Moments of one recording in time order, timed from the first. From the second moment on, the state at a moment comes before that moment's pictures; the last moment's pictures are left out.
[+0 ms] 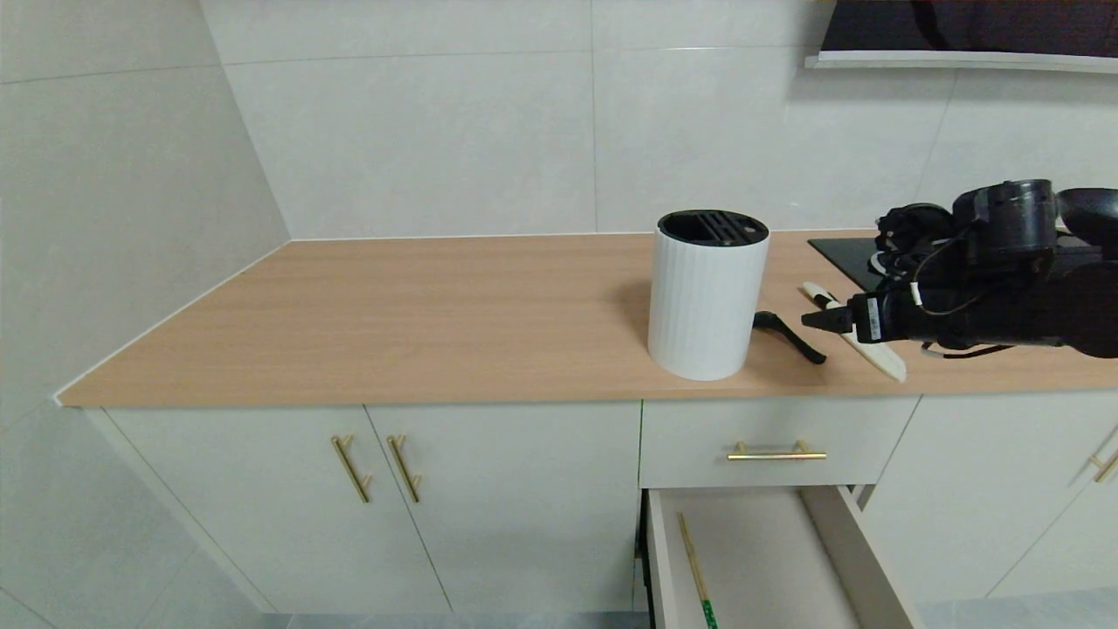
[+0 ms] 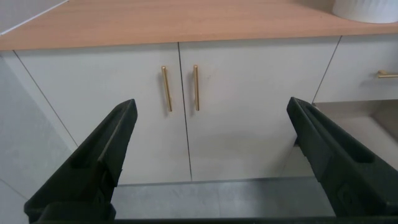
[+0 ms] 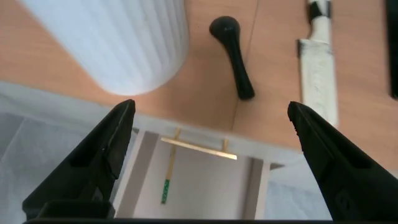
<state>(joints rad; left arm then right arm) -0.01 0.00 0.00 0.00 -0.03 0.01 0.11 1.85 -1.25 -0.14 0.13 -0.07</state>
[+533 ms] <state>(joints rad) -0.01 0.00 0.00 0.00 -0.03 0.01 0.10 2.16 -1.34 -0.40 0.14 -0.11</state>
